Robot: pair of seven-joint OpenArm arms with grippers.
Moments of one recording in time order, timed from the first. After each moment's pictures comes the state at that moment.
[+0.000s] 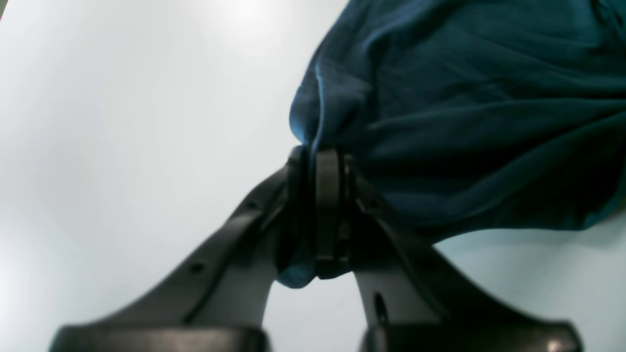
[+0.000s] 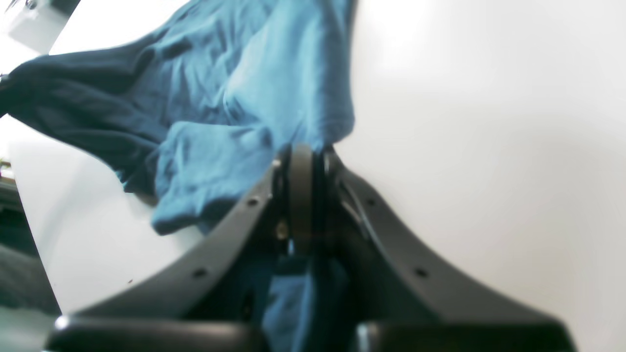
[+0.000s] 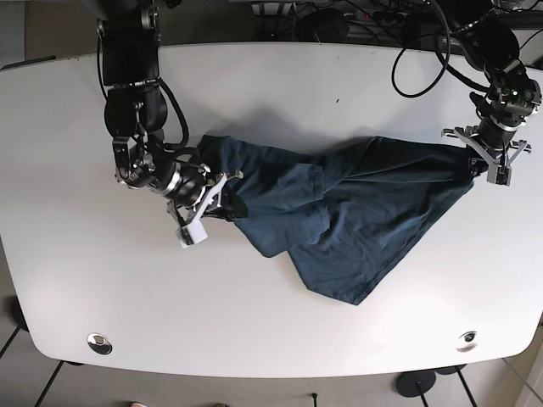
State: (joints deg) left arm 8.9 -12.1 -39.1 97.3 -12.3 -39.7 39.9; right arm 7.9 8.8 -2.0 83.9 36.2 29.2 -41.0
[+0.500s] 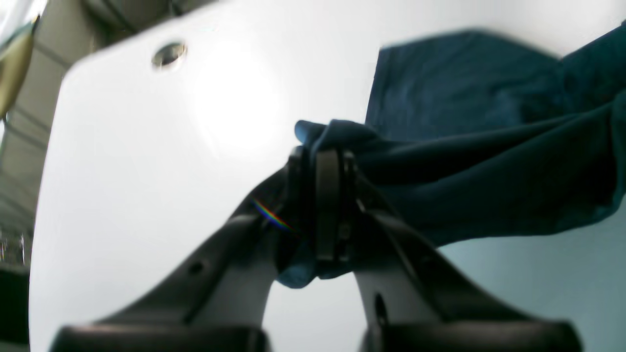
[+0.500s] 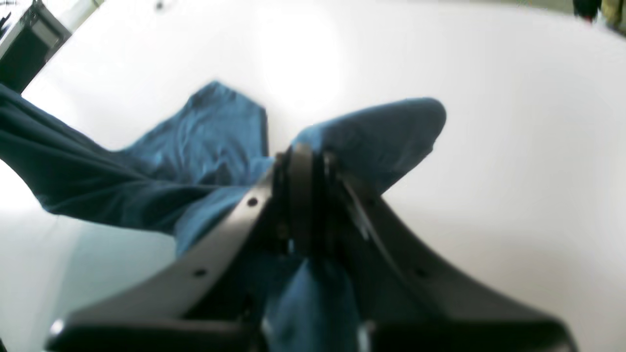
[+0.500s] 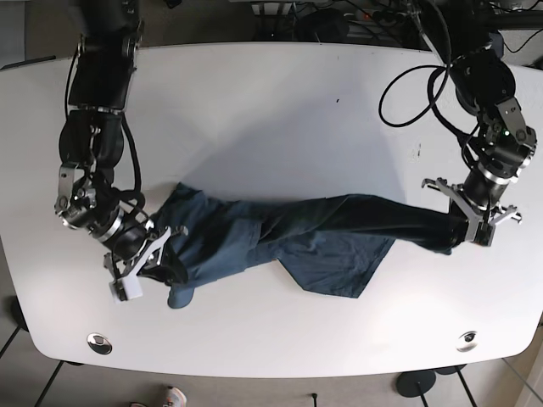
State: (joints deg) left arm -5.1 -12.5 -26.8 104.1 -12.0 -39.6 40.7; right arm 20.2 13.2 8.5 87.8 36.2 29.4 -47.2
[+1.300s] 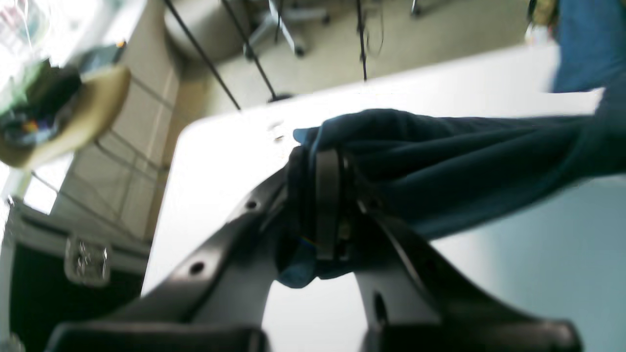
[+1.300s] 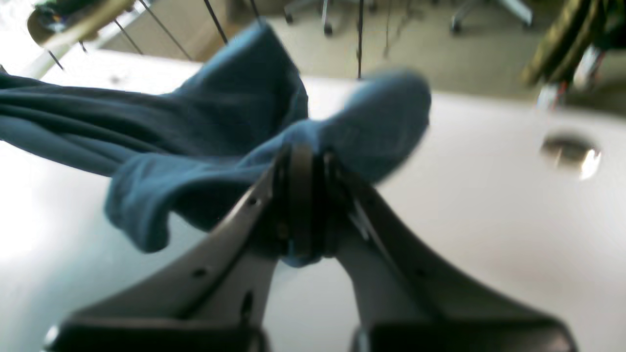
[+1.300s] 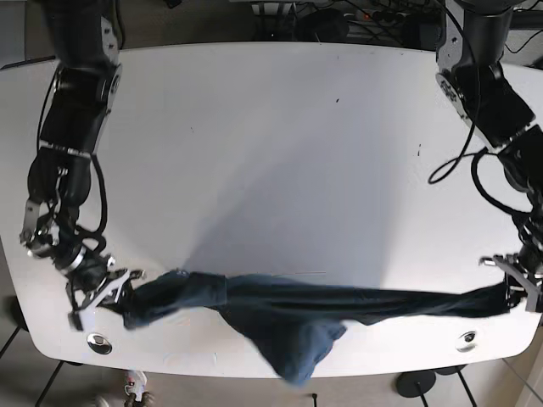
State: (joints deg) left arm -24.8 -21.0 -31.5 86.7 -9.1 -39.9 44.5; right arm 26.6 17.2 14.0 80.0 36.3 29.9 -47.0
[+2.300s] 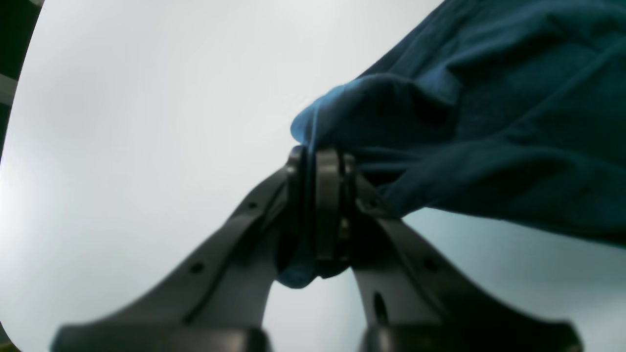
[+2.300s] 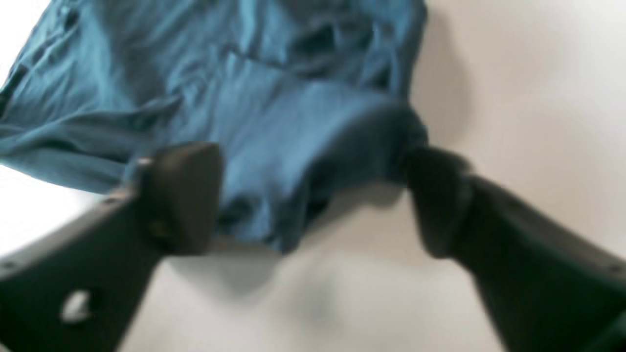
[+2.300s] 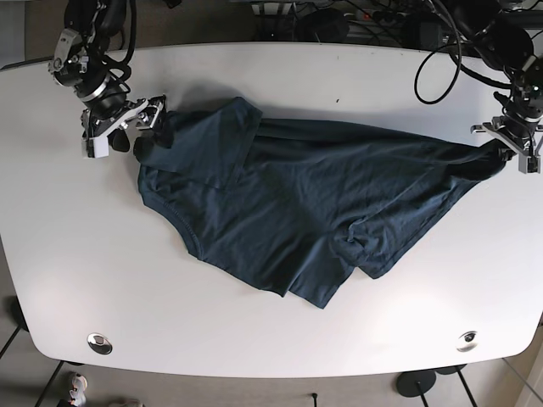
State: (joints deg) left arm 6.3 -13.0 -50.1 91.2 -9.0 -40.3 44.2; right arm -17.1 6.9 28.2 104.6 36.1 30.0 -47.1
